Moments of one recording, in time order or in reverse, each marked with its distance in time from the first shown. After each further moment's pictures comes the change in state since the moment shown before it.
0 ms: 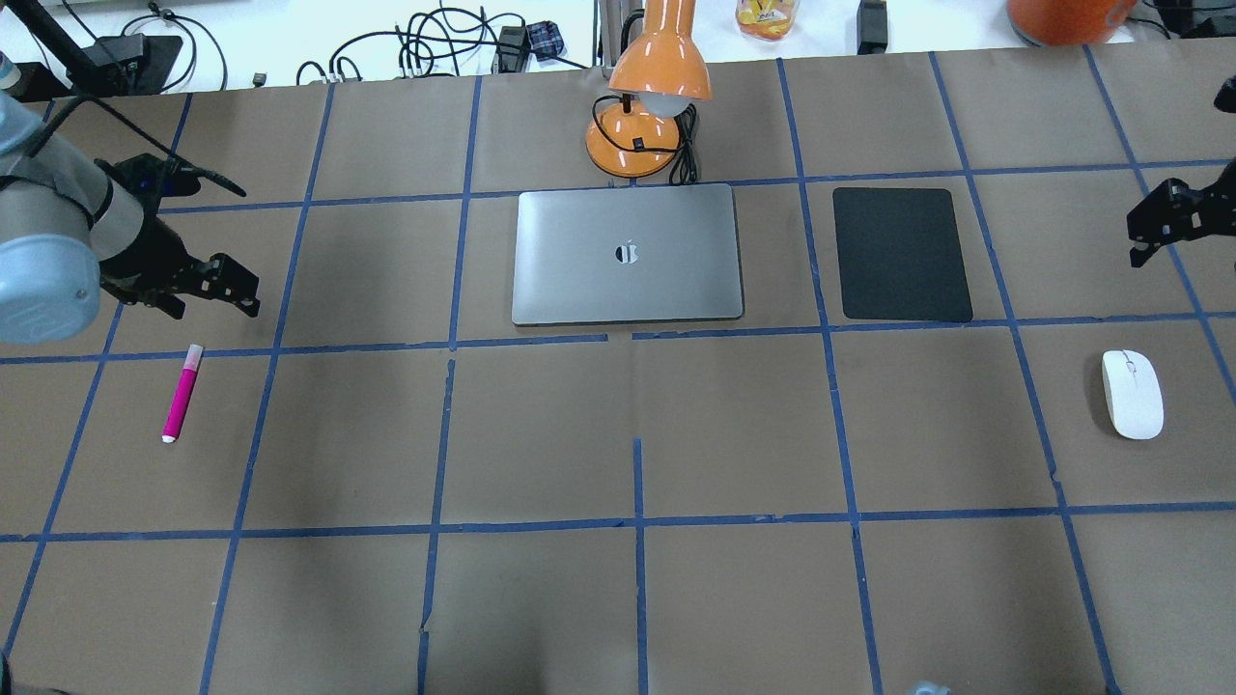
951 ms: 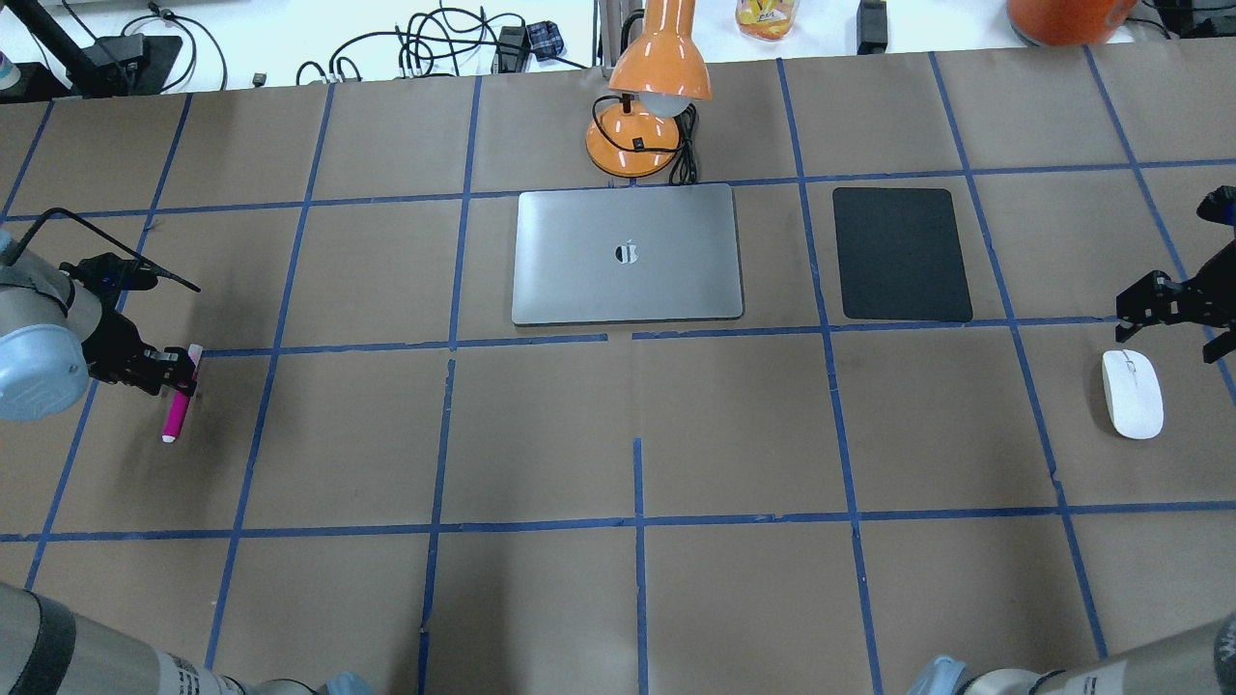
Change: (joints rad) left arm 0.155 -0.132 -0.077 0.168 0.058 0.168; right arm -0.117 0.152 0.121 -0.180 0.036 -0.033
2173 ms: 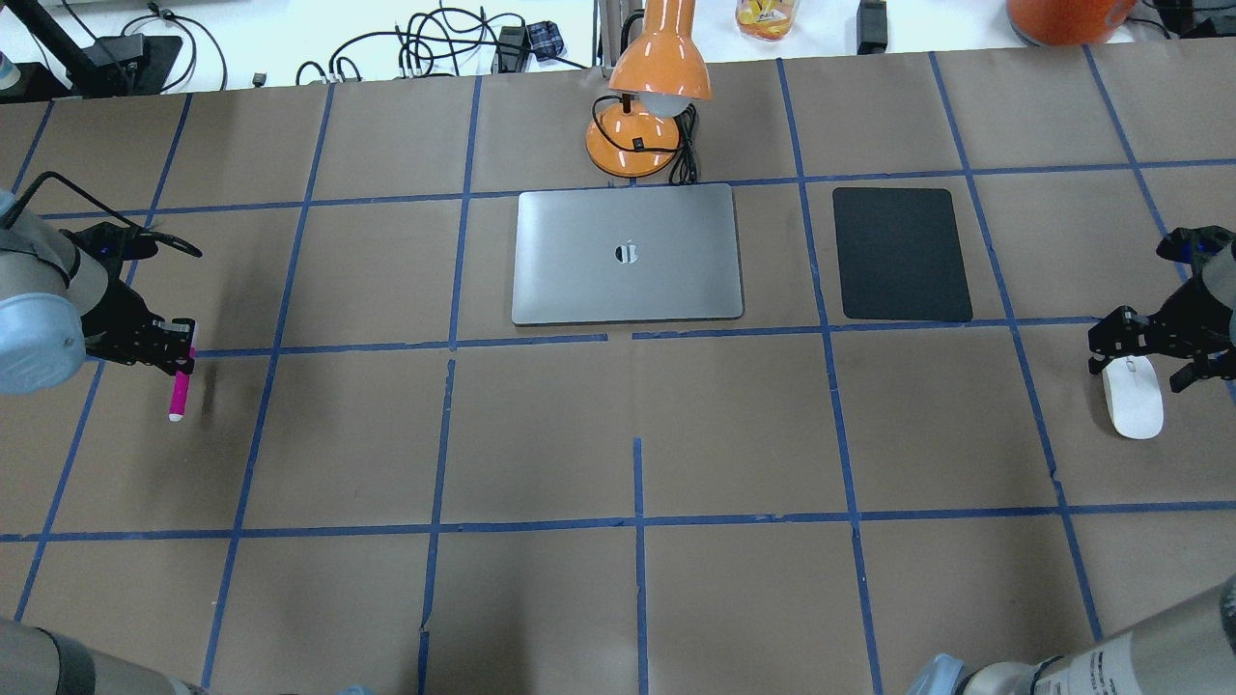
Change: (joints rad) left arm -0.088 0.089 0.038 -0.133 0.004 -0.271; right arm -0.002 0.081 0.036 -0.064 -0.020 -0.031
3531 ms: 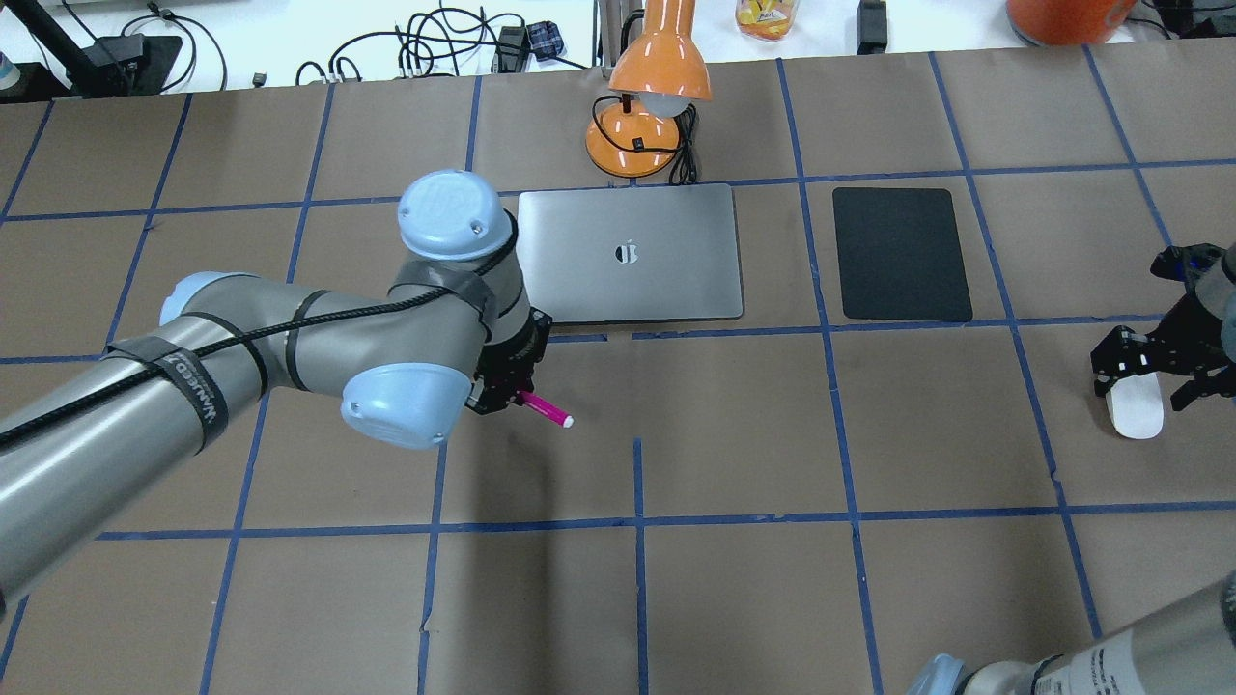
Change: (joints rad) left arm -0.857 0.058 -0.027 -0.069 -0.011 -1.780; right arm 0.001 0.008 0.015 0.016 -0.065 -0.002
